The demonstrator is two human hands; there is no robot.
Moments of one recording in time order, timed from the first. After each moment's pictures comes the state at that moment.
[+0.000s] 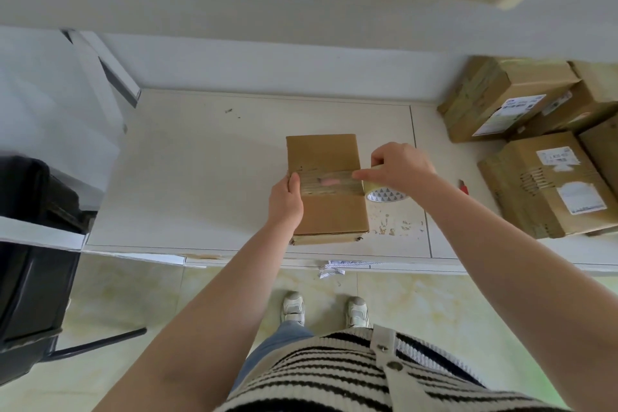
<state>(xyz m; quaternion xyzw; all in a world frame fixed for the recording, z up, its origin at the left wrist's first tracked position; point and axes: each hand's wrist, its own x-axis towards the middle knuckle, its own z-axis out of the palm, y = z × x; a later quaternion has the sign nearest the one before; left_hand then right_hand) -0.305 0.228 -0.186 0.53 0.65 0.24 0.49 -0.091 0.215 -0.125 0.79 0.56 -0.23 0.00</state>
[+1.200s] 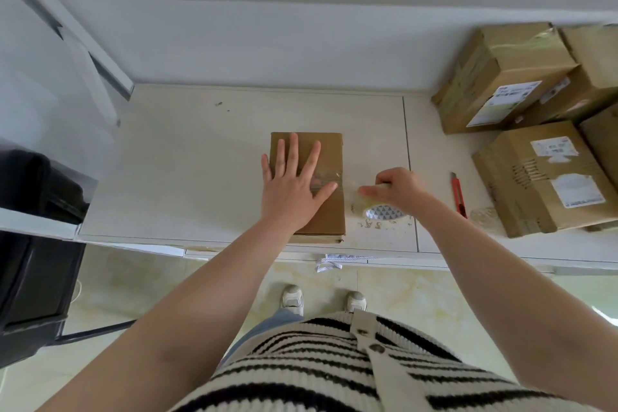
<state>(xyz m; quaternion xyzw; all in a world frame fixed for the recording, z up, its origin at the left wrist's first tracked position) -0.278 0.215 -0.185 0.85 0.52 -0.01 0.10 -0.042 0.167 -0.195 0.77 0.51 -0.36 -0.11</state>
